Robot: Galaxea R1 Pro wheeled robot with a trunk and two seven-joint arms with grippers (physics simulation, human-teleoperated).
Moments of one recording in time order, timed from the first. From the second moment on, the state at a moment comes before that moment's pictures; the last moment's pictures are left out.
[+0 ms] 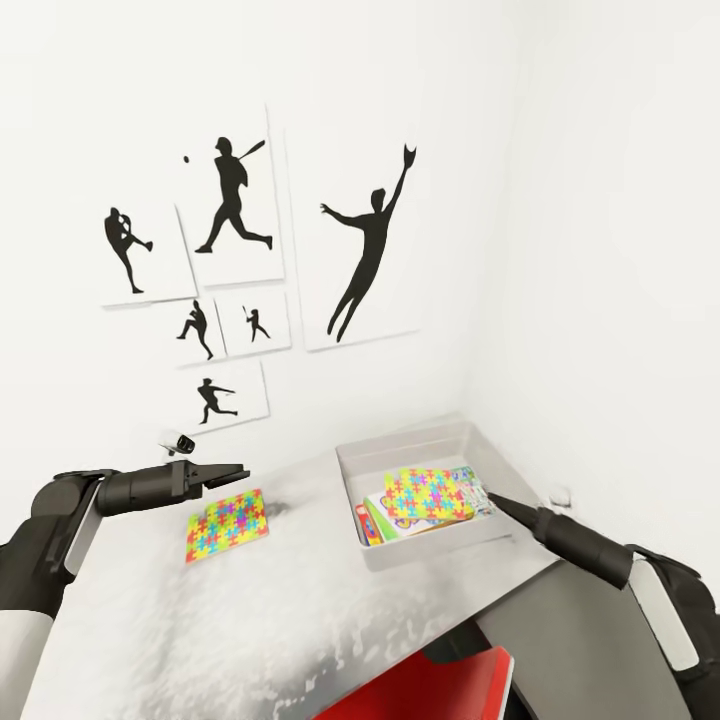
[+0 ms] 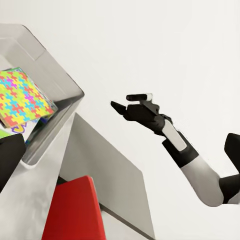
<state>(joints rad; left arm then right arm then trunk) -0.64 0.32 0.14 -1.14 0.19 1.02 -1.52 -0.38 -0.28 -0.23 -1.18 -0.59 0.73 1.00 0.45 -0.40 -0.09</state>
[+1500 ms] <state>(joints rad) -0.64 0.32 0.14 -1.15 0.19 1.03 -1.57 -0.30 -0.27 -0.29 -1.17 -0.58 0.64 1.12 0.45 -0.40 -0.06</state>
